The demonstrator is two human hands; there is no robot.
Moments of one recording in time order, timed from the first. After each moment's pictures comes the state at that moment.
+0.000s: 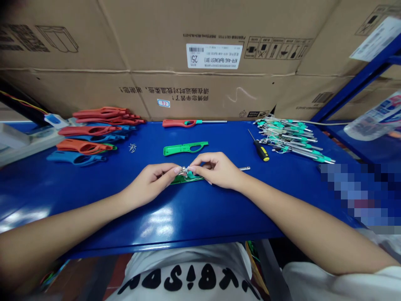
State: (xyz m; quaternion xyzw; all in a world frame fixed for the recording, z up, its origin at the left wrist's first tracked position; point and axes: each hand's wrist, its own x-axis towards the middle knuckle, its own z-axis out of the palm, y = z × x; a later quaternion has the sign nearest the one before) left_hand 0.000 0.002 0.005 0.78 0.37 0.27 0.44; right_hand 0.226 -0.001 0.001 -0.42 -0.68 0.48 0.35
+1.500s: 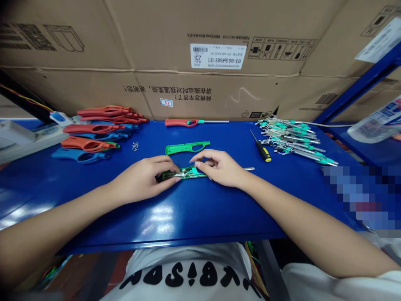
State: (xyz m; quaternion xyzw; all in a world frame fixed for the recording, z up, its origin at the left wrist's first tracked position) left_hand -0.022 0.011 0.021 0.92 0.33 0.14 0.17; right_hand 0.232 0.002 0.005 -0.43 -0.72 0.44 0.31
